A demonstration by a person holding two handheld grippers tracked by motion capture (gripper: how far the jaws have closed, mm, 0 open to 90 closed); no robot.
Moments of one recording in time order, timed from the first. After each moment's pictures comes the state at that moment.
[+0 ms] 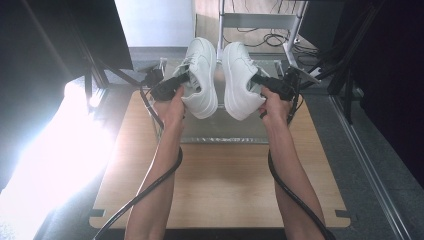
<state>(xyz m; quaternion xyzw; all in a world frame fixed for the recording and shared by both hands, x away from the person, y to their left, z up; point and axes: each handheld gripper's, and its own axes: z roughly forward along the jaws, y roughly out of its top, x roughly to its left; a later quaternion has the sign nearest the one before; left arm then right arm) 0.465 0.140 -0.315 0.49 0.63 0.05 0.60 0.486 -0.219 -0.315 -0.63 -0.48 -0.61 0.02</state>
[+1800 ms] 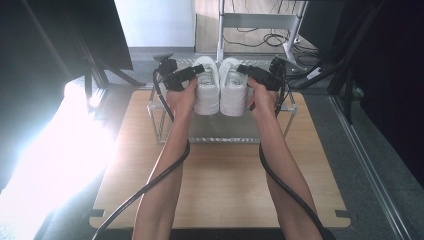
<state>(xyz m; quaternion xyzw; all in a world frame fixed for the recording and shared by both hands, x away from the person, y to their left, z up) 0.493 0.113 -0.303 0.53 0.62 0.05 0.57 0.509 -0.185 -0.305 -0.62 -0.51 -0.60 0.01</state>
